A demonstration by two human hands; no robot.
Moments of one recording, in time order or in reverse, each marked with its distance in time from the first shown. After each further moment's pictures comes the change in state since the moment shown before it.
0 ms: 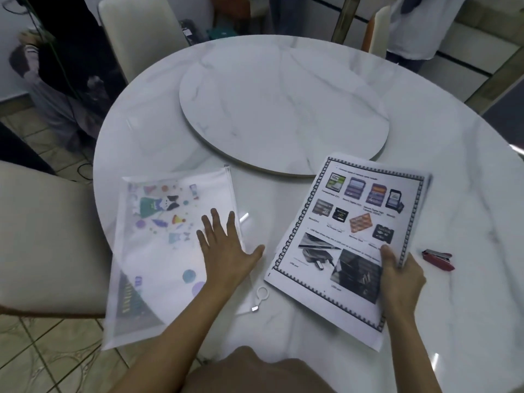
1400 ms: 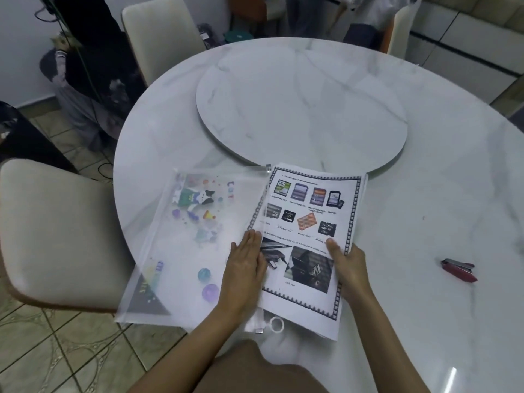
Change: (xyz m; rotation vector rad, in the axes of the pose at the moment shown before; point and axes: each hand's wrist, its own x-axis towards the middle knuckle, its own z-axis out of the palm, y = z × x) left_hand -0.029 -0.005 0.005 -0.225 0.091 0.273; right_hand -0.011 -0.002 0.077 0.127 -0.465 0.157
